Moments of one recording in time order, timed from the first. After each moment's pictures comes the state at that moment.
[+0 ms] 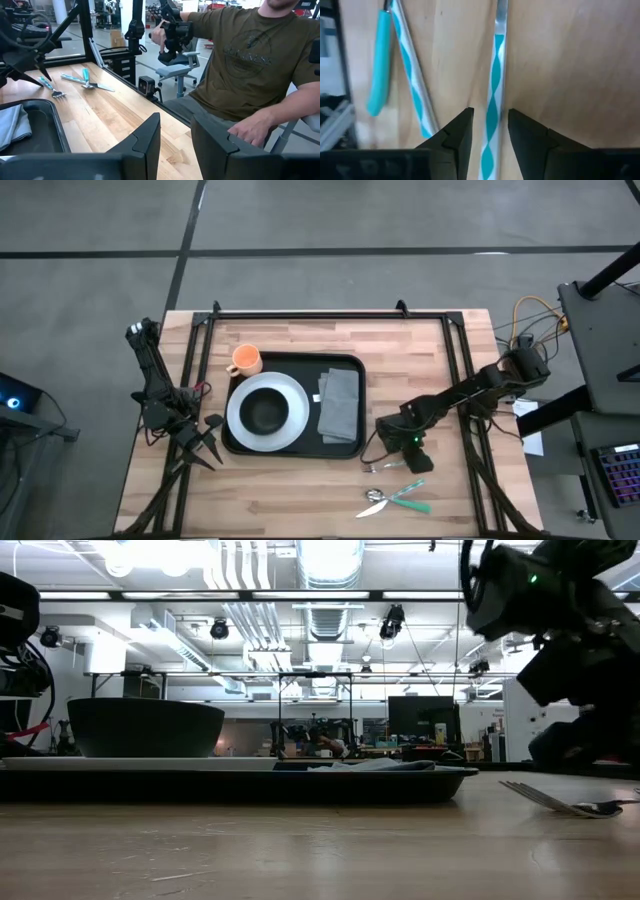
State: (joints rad) left arm -1.09 0.20 0.01 0.06 -0.37 -0.11; right arm 0.27 1.62 0.70 -0.53 -0.49 0.15
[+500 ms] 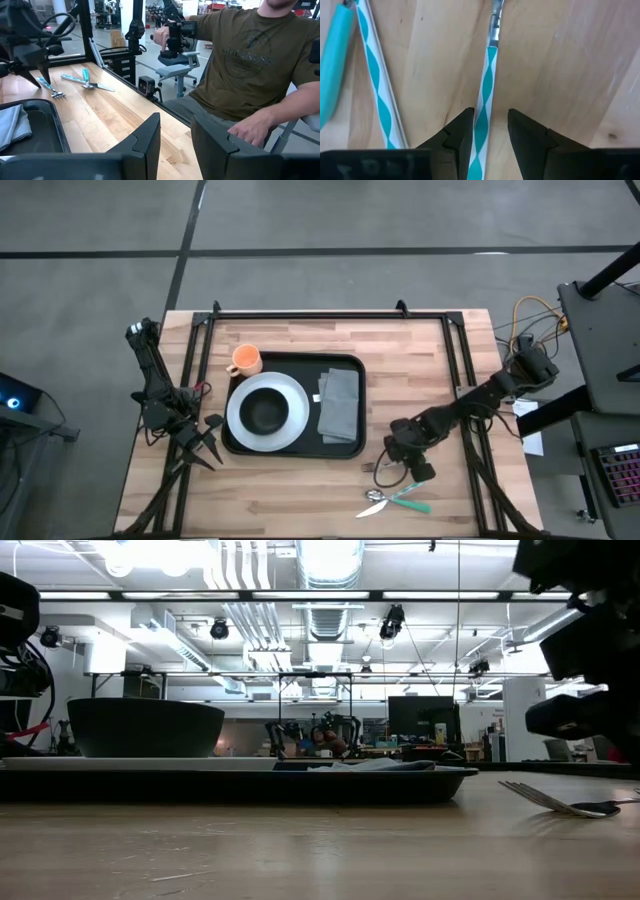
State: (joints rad) left arm -1.09 0.20 0.01 0.06 -0.37 -0.11; right arm 0.43 1.60 0.70 -0.51 -0.19 0.23
